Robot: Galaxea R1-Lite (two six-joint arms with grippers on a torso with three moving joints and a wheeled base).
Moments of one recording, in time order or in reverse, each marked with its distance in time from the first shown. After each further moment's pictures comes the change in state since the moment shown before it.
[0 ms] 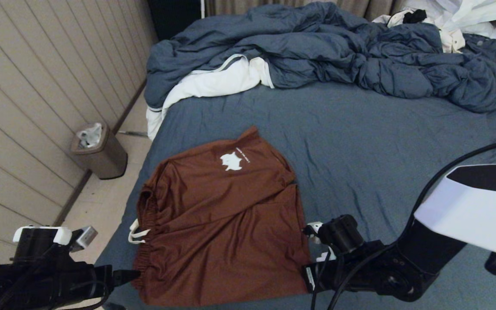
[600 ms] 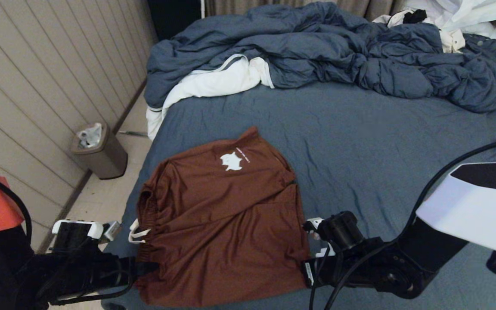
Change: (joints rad) left arm -0.103 0.171 -0.097 -0.092 0.030 -0.056; right arm 0.002 -0.007 -0.017 -0.002 -0.012 0.000
